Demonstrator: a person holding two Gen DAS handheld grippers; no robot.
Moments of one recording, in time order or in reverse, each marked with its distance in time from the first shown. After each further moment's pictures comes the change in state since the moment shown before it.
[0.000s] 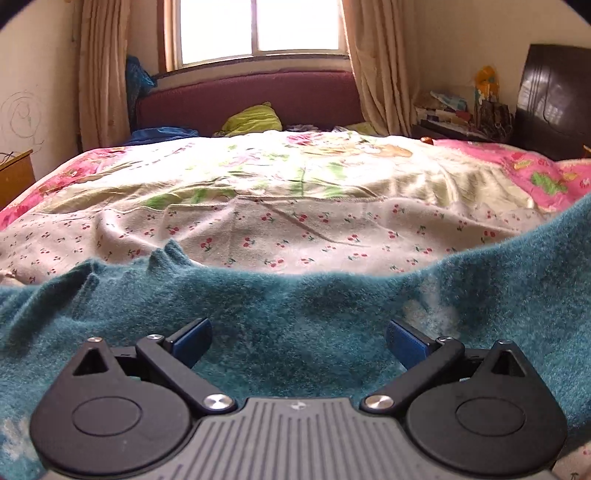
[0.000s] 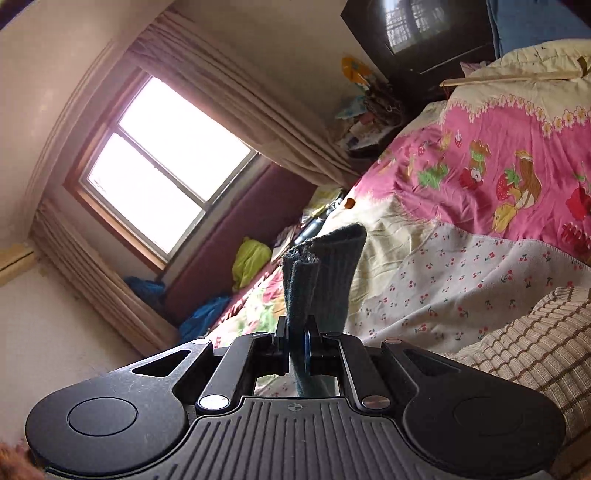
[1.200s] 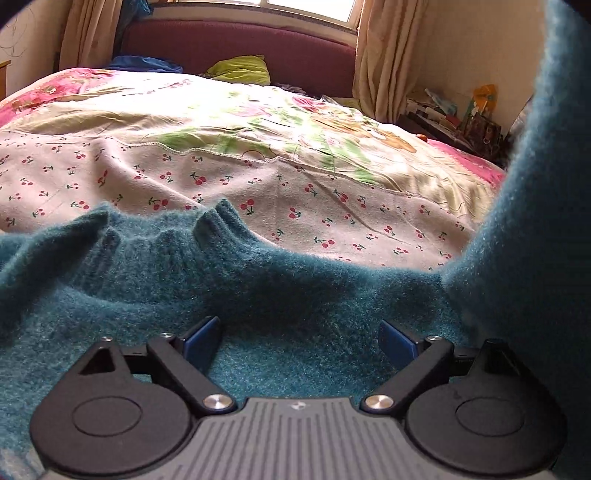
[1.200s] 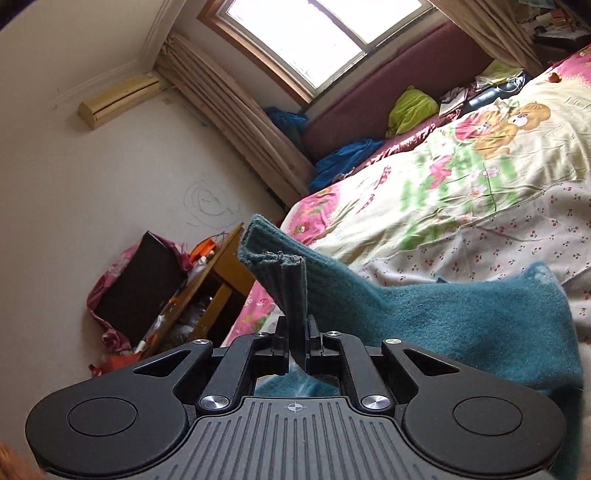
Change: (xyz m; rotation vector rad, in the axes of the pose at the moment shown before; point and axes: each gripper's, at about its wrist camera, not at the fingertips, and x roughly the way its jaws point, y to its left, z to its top) left arm 0.027 0.103 0.010 -0.136 0.184 -0.250; right arm 0.054 0.218 -0.187 -0.242 0.498 0.383
